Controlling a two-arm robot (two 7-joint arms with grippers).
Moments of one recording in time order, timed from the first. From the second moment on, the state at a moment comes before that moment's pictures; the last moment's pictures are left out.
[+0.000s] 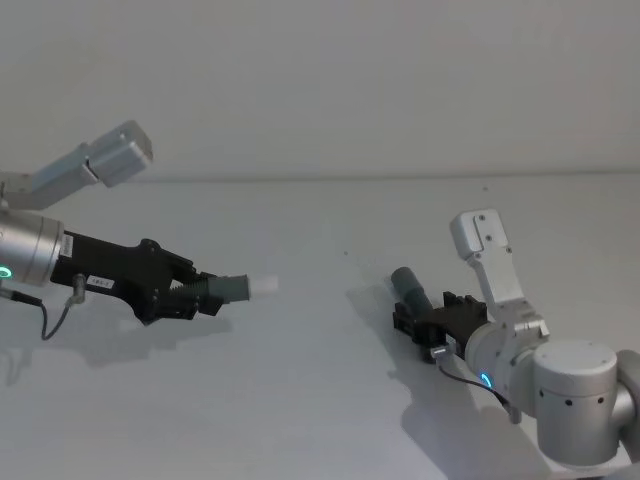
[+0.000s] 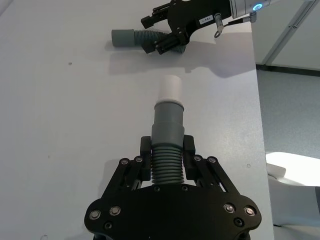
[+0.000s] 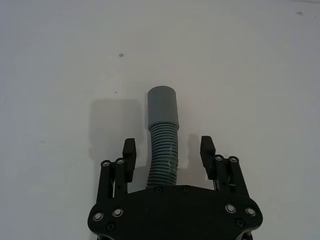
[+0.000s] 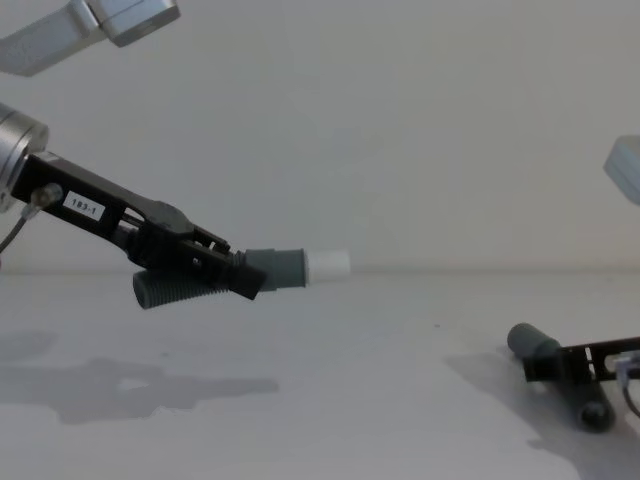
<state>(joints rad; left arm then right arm) -0.86 0.56 0.69 -1.21 -0.38 0.35 -1.24 0.21 0.20 -0.26 -1.61 0.19 0.67 0.01</state>
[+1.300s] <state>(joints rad) -0.86 0.56 0.69 -1.21 -0.38 0.35 -1.24 0.18 0.15 -0.22 -1.63 0.21 0.68 0.04</state>
